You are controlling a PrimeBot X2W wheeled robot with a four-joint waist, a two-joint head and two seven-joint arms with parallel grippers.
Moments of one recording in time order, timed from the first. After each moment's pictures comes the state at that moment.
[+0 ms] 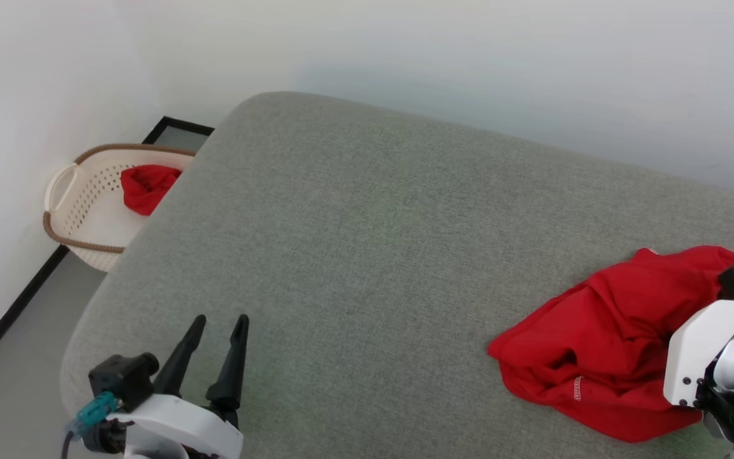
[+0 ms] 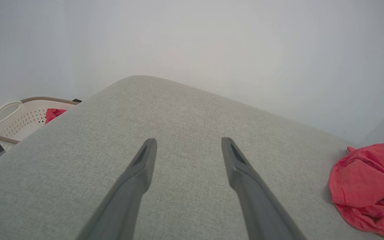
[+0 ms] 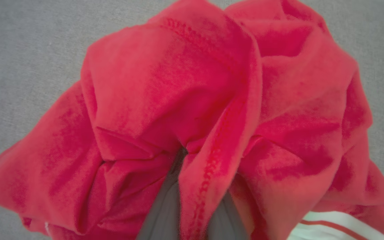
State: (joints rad) left arm -0.14 0.32 -0.27 0.28 -0.63 -0.08 -0.25; right arm -0.30 -0.12 -0.22 0.27 0.09 0.13 0.74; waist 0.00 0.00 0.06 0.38
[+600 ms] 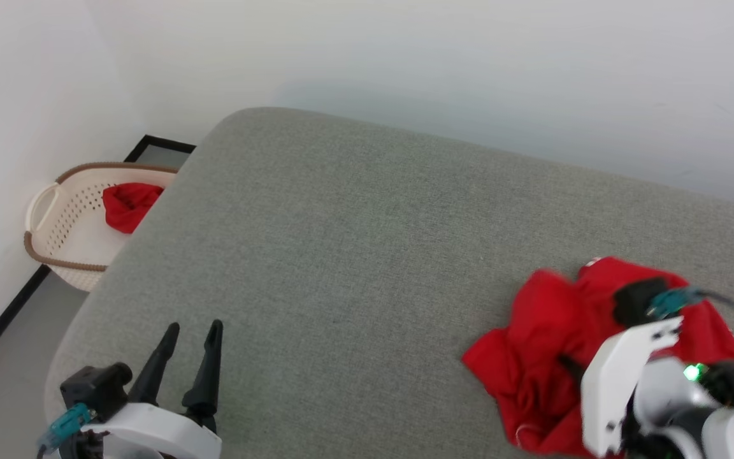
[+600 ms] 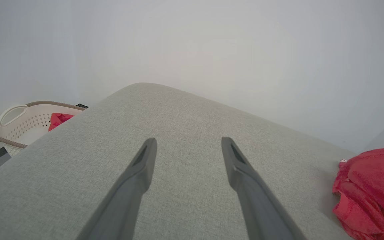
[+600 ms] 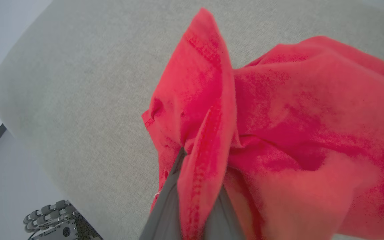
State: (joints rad) left arm -0.11 0.33 -0.21 0.28 -0.64 -0.09 -0.26; right arm -0.16 -0.11 0.07 -0.08 0.31 0.13 0.89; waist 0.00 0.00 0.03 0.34
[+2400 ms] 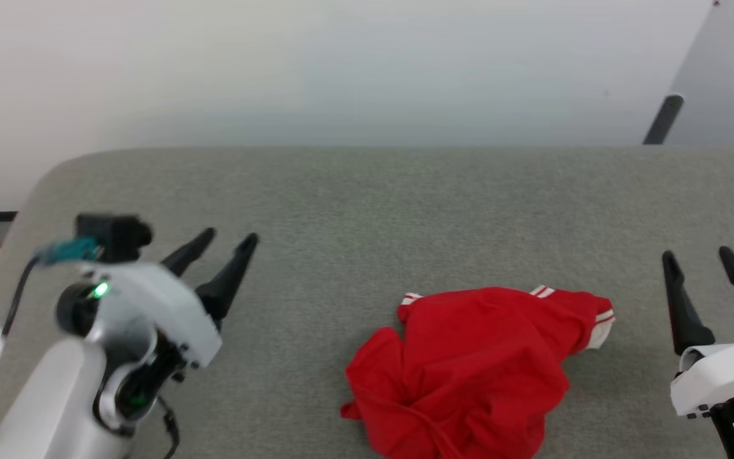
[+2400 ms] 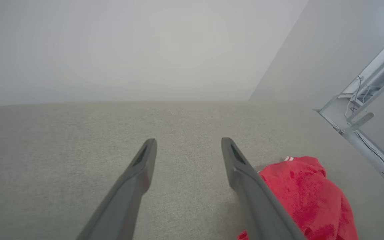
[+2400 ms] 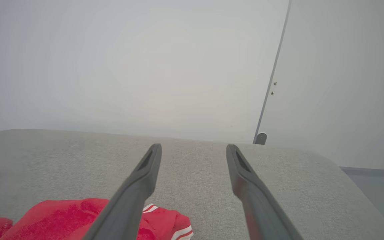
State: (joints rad) left arm -0.37 0.46 -0.27 0.08 -0.79 -0.07 0.29; right arm -0.09 -0.15 -0.10 -0.16 0.18 0.13 0.18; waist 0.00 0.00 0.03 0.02
